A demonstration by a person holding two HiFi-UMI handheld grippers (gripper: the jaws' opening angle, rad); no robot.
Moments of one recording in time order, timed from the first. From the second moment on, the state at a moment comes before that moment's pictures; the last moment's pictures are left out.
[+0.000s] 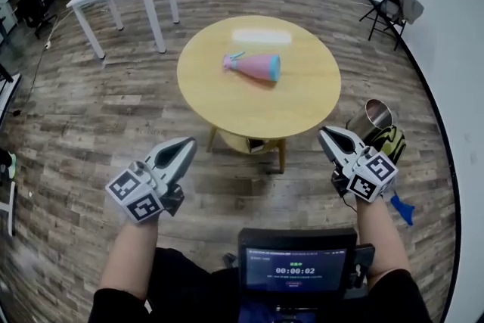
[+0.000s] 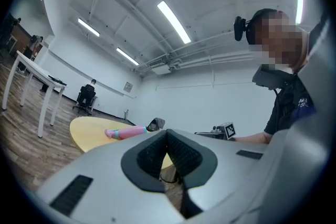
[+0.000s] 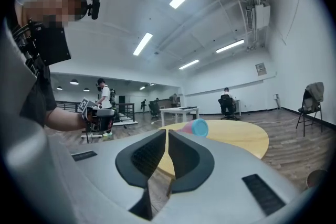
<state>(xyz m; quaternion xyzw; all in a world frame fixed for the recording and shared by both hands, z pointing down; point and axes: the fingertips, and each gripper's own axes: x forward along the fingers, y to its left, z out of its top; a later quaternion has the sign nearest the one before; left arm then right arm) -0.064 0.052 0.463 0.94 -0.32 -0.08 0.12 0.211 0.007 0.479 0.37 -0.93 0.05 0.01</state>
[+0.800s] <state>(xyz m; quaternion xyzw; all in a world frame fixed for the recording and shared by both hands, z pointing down) -0.068 -0.159 0.418 0.95 -0.27 -0.10 0.13 0.110 -0.199 0.466 0.26 -0.93 -0.08 0.22</state>
